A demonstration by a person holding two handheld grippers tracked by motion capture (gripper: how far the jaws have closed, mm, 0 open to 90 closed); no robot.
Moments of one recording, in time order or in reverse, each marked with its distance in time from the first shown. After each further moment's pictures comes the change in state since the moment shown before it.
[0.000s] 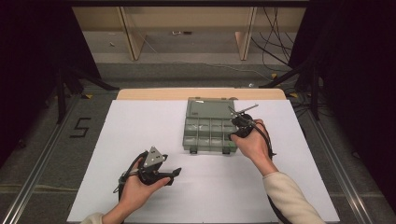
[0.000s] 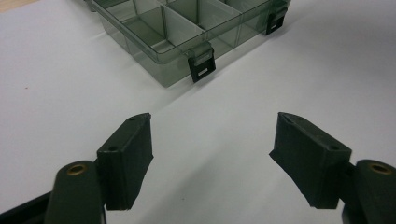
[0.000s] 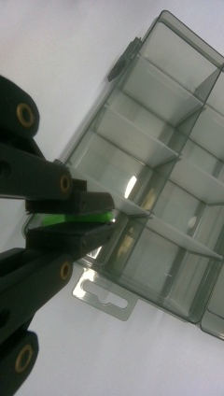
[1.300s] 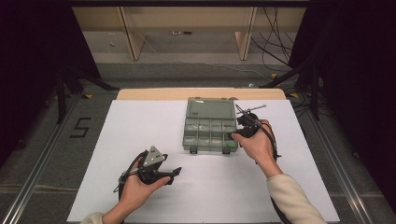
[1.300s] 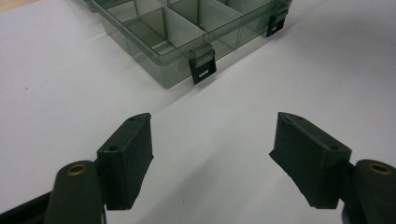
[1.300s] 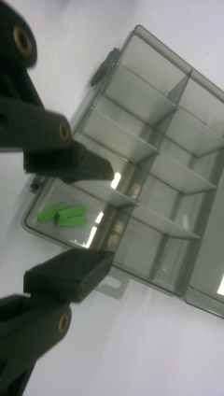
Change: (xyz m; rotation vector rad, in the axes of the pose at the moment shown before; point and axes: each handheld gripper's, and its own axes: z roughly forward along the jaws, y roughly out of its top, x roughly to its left) left arm 0.002 0.001 0.000 0.001 -0.008 -0.002; right arm -0.004 -0.004 -0.013 -0.065 -0.022 0.078
